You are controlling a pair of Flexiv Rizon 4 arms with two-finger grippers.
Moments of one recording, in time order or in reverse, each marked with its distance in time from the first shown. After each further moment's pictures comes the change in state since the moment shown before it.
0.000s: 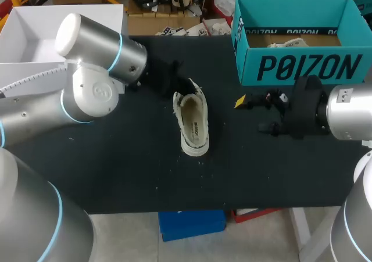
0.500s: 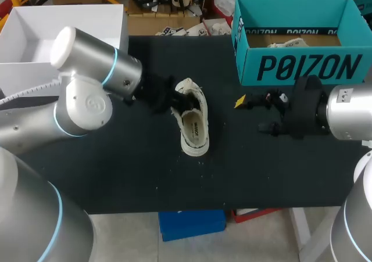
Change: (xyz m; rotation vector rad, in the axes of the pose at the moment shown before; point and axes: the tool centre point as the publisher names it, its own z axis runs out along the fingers) left arm 0.037 -0.026 -0.001 0.042 0.026 -0.016; right arm 0.000 0.000 0.000 0.000 0.000 0.000
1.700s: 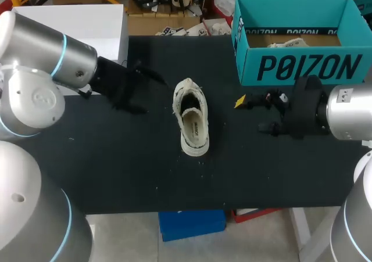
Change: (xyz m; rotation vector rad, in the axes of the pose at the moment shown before) left arm 0.009 -0.011 -0.121 -0.088 -0.013 -0.010; right arm 0.000 0.000 0.000 0.000 0.000 0.000
